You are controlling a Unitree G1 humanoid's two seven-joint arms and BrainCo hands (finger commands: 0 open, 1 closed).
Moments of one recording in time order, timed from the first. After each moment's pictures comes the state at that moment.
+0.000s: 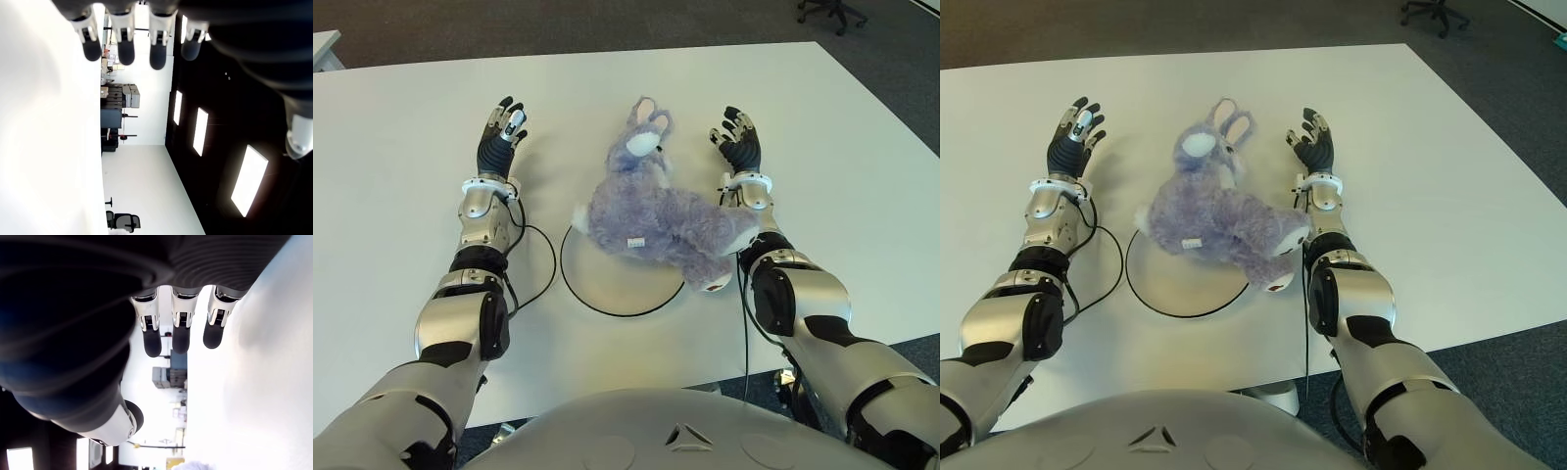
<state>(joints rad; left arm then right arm) -0.60 0.24 0.30 0.99 -0.20 -0.44 -0.23 -0.82 -0.16 -0.22 1.27 -0.03 -0.50 -0.08</state>
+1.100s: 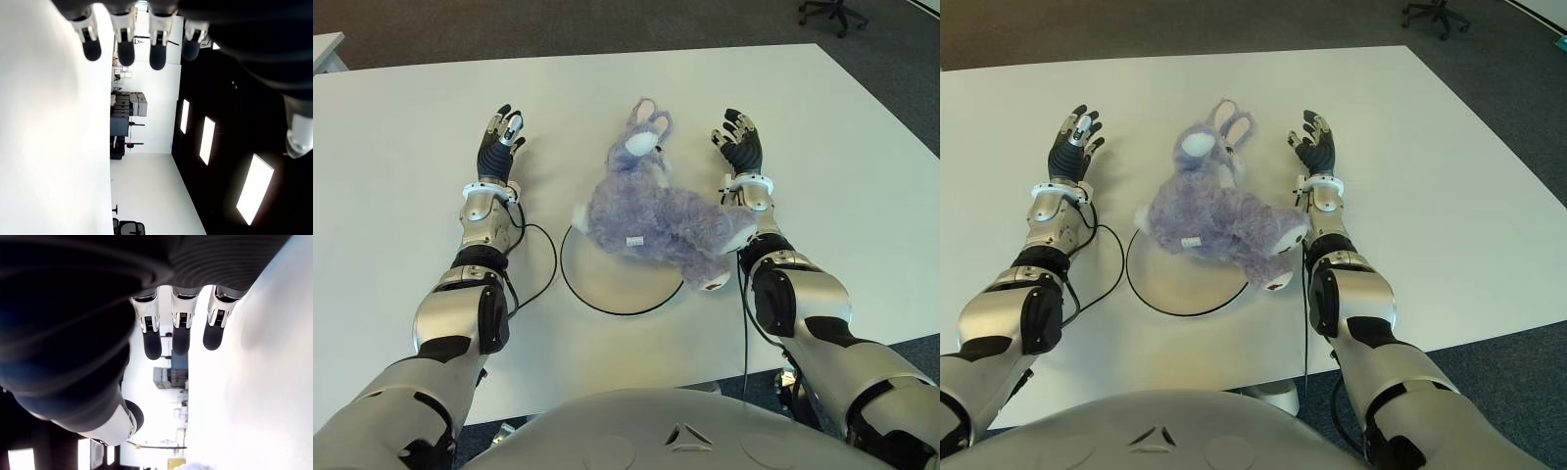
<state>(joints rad) -0.63 0.25 0.31 1.11 -0.20 -0.47 -0.22 -0.82 -0.16 -0.23 1.27 -0.03 -0.50 -0.08</state>
